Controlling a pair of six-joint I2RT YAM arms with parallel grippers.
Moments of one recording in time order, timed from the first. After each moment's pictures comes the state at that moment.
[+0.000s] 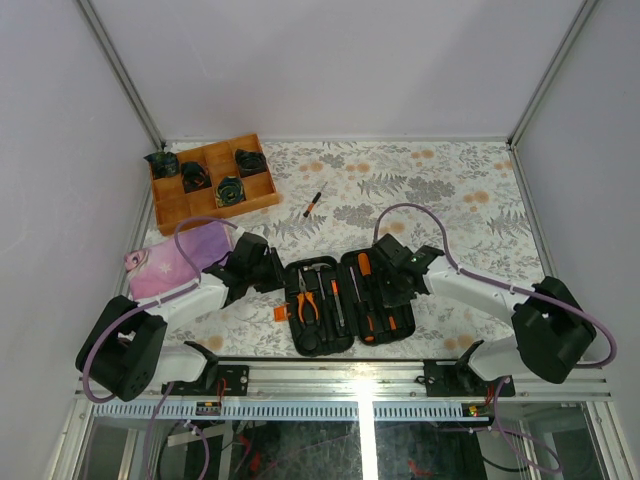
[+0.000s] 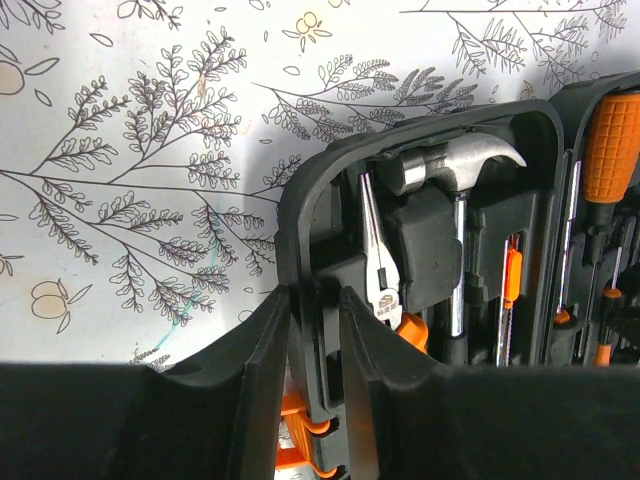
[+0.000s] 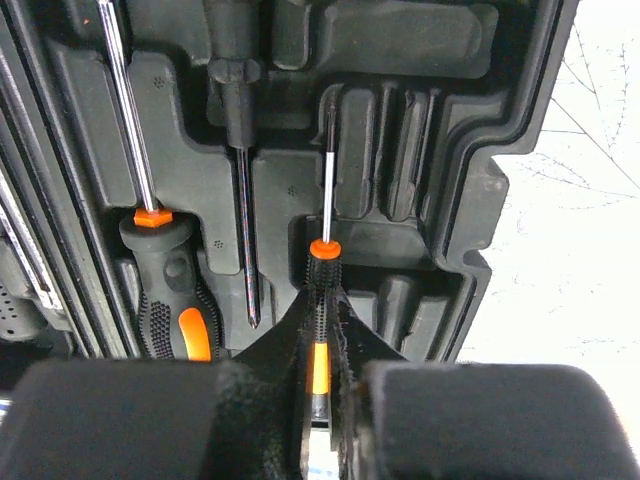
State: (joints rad) left arm -0.49 1.29 0.51 -0.07 0.13 -0.73; right arm 0.77 1.39 0.79 -0.67 0.07 0.54
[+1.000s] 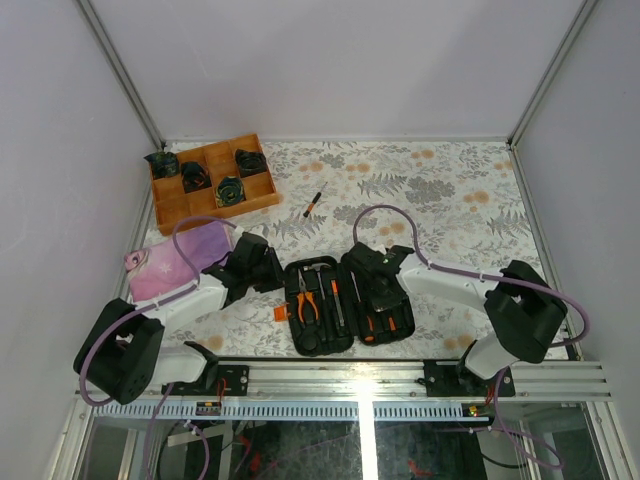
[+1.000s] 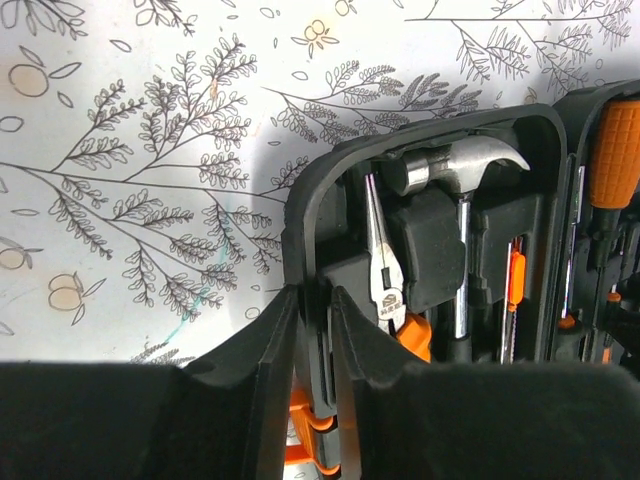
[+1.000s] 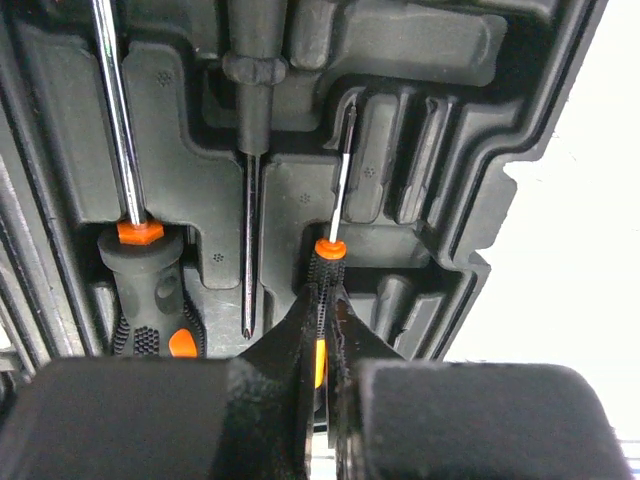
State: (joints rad) left arm -0.50 1.28 0.51 -0.08 0.11 -0.73; right arm 0.90 1.60 0.92 -0.80 0.23 0.54
